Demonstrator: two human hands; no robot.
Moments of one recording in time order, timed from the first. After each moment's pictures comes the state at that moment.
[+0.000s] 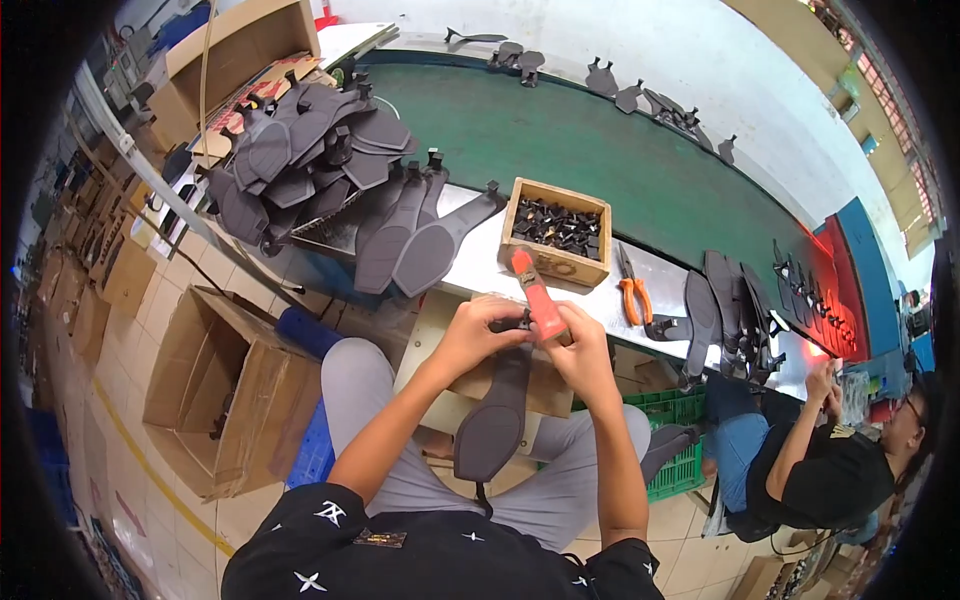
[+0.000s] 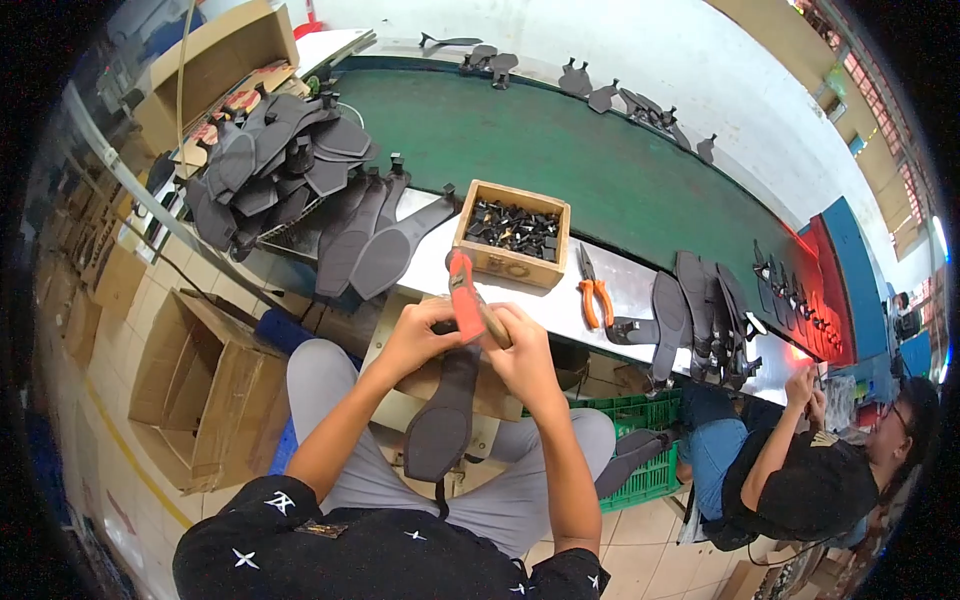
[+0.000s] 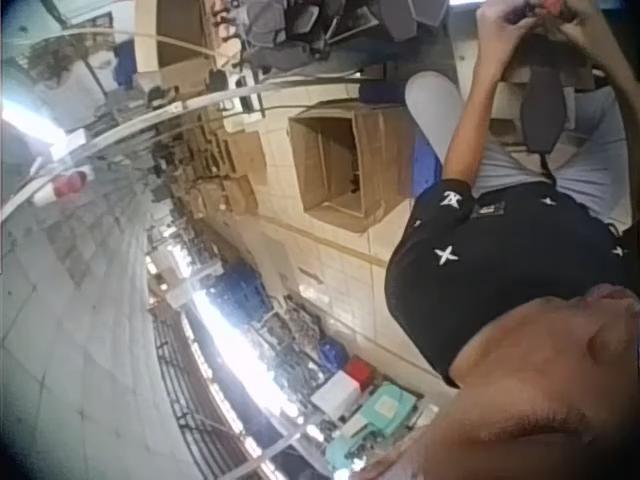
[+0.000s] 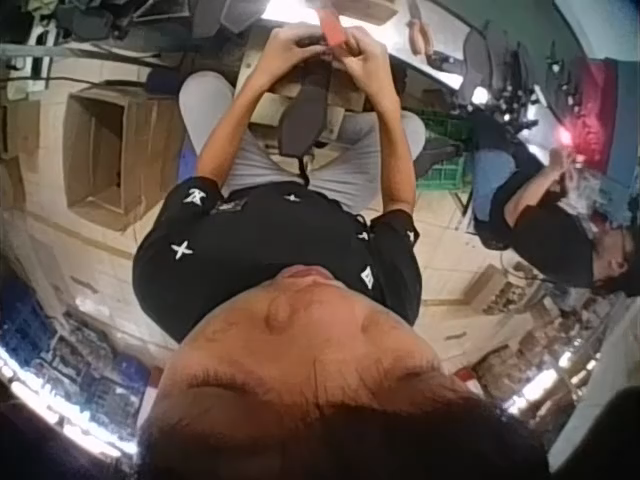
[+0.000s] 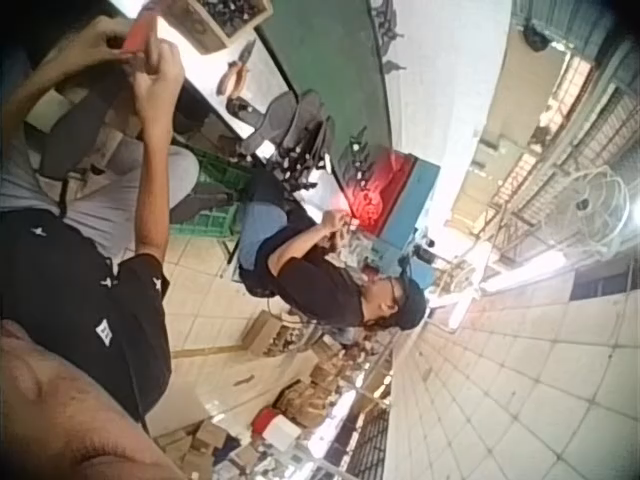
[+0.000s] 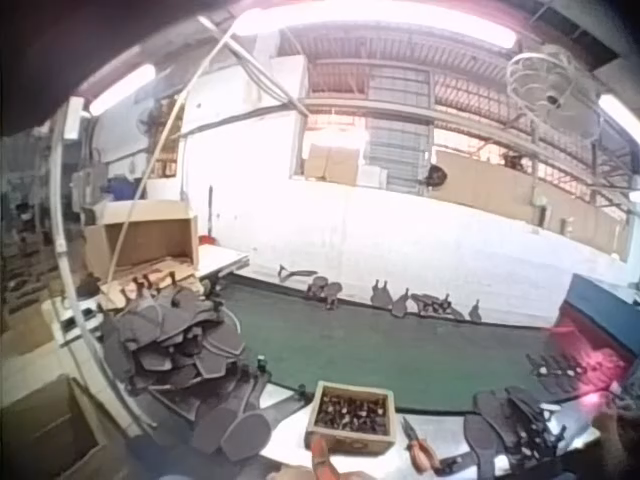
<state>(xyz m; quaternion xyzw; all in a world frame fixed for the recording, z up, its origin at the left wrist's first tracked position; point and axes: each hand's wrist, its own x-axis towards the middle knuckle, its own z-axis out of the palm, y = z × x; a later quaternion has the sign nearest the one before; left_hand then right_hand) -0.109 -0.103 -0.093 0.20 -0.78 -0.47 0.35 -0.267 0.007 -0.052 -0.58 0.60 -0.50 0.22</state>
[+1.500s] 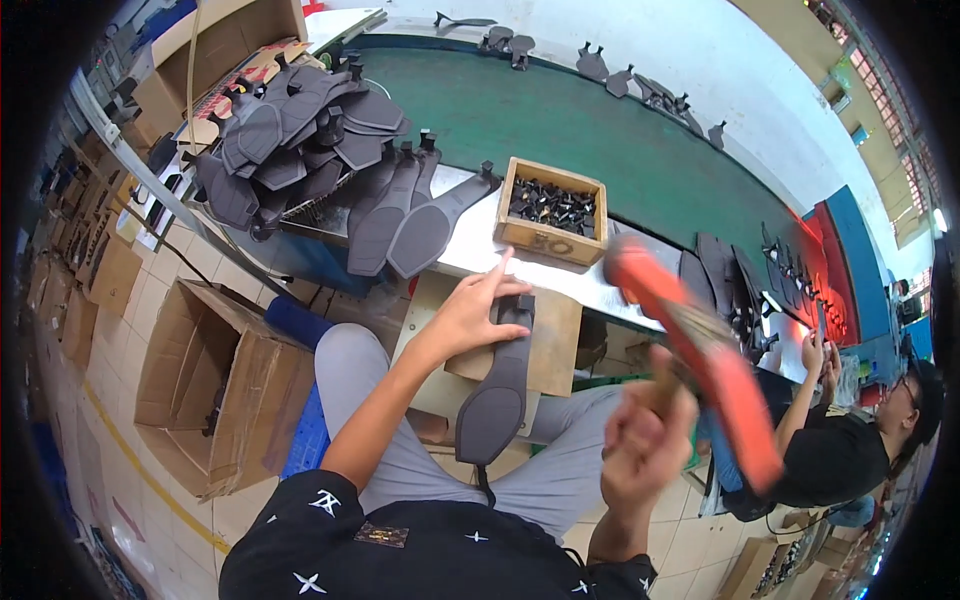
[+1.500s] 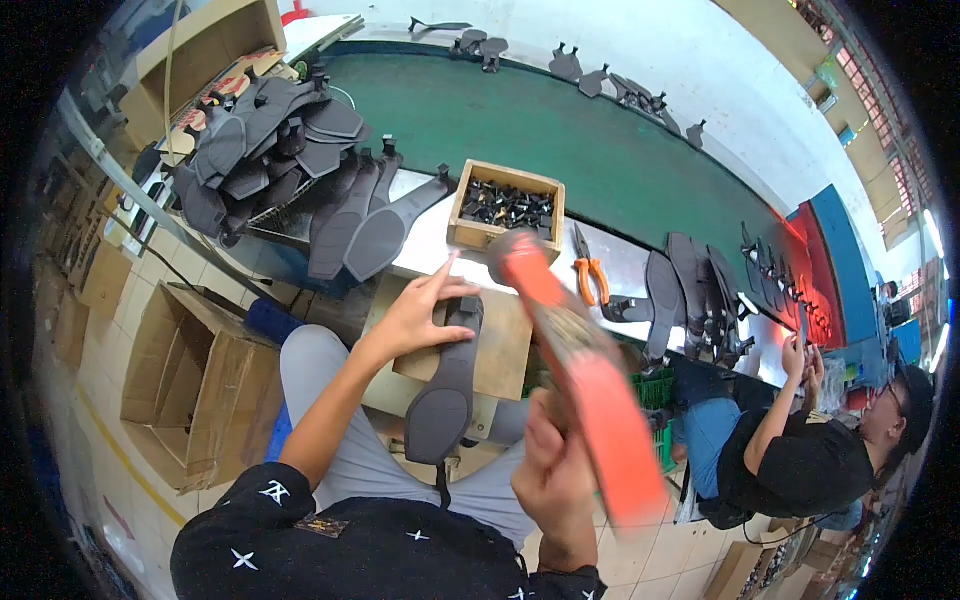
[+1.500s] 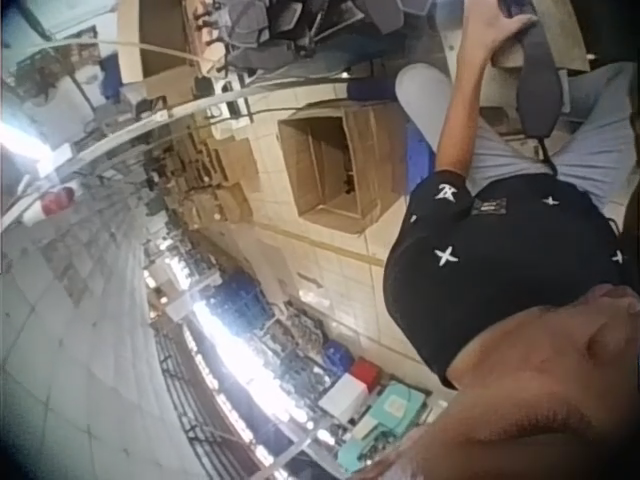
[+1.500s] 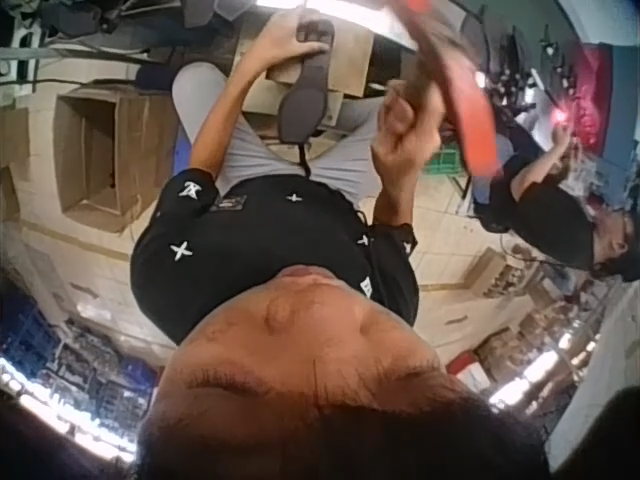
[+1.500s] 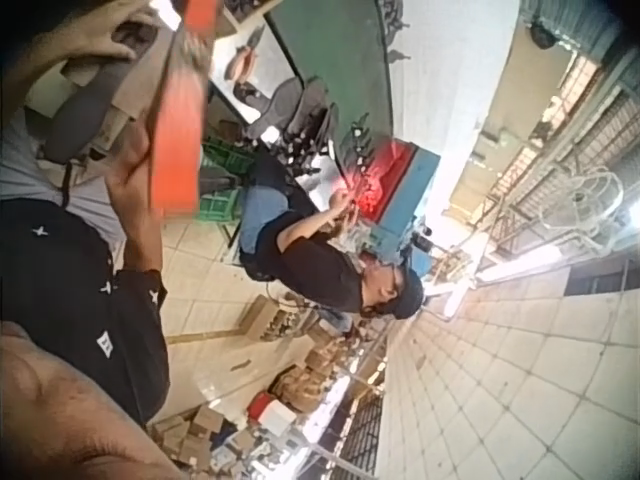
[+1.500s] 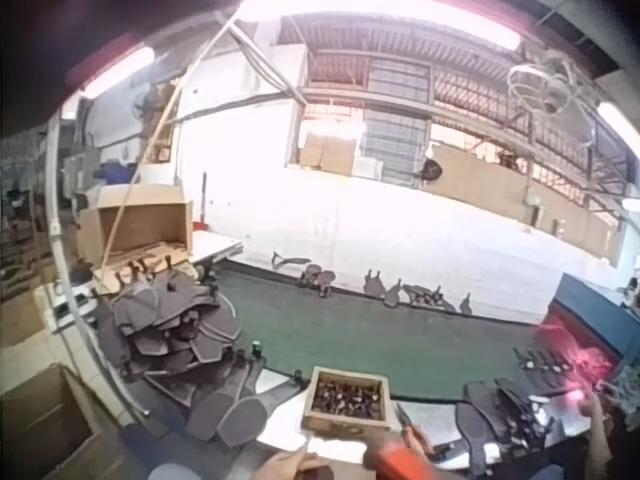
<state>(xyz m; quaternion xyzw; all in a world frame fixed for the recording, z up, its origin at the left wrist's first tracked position) -0.098 -0.113 -0.101 0.13 -0.84 -0.41 0.32 -0.177 0.130 0.060 -0.43 0.70 -0.56 0.11</state>
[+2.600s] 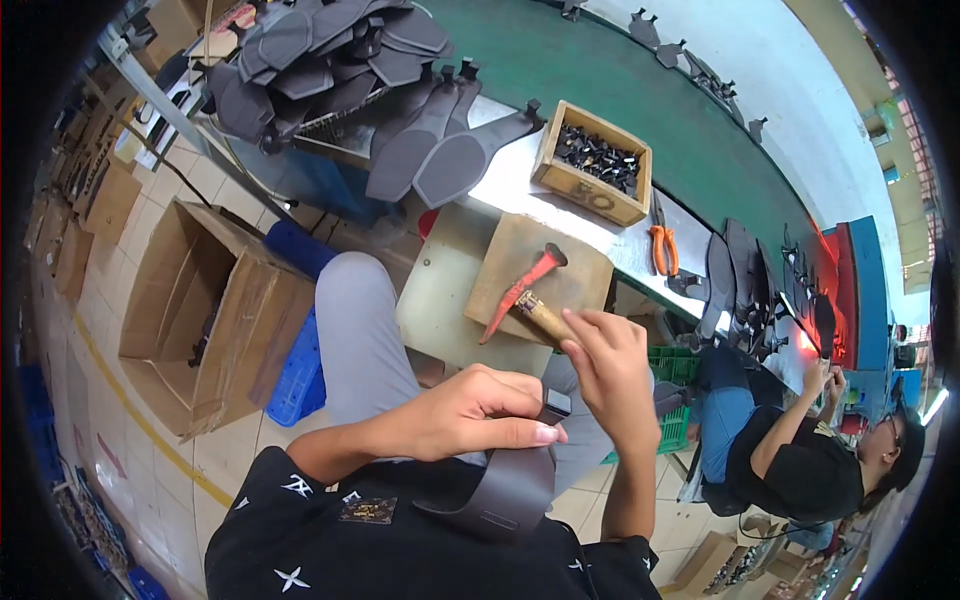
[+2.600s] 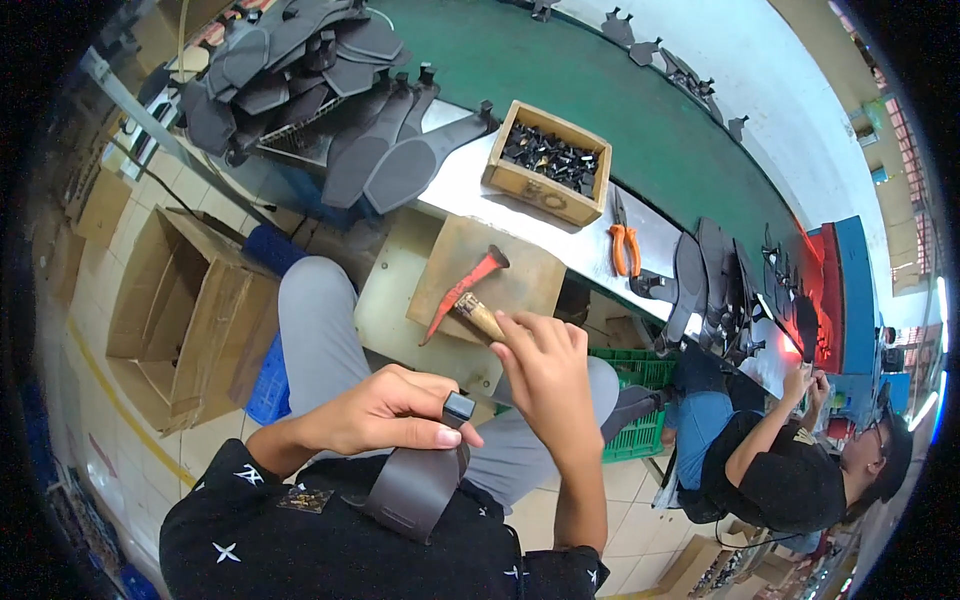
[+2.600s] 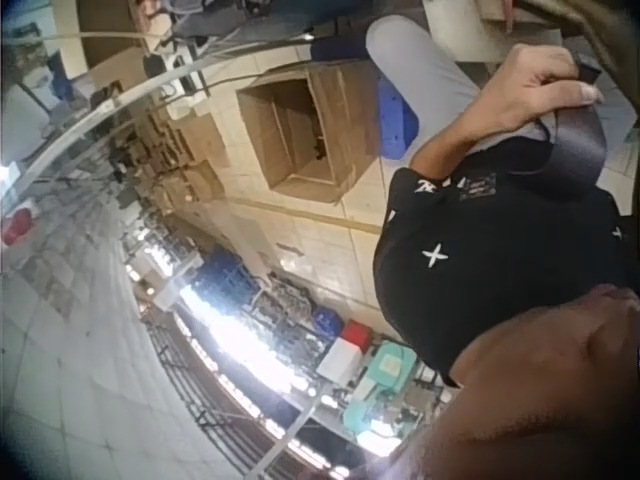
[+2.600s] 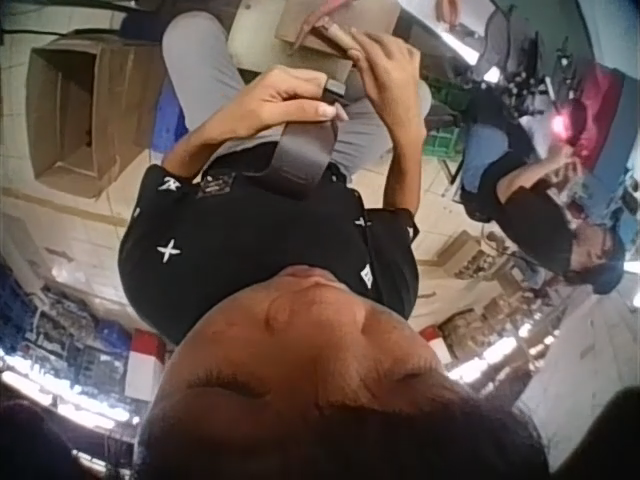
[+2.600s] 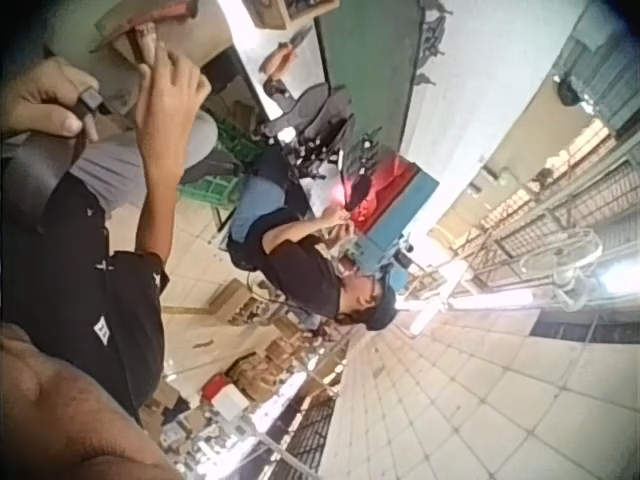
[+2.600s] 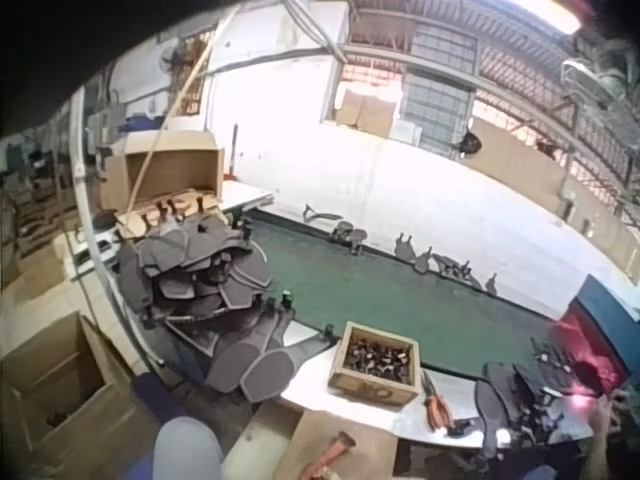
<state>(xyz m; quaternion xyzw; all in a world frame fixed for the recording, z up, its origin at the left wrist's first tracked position) -0.003 0.002 0.001 0.06 -0.63 -0.76 0.15 -0.216 0.083 -0.003 -0.73 0.64 -0.23 -0.01</state>
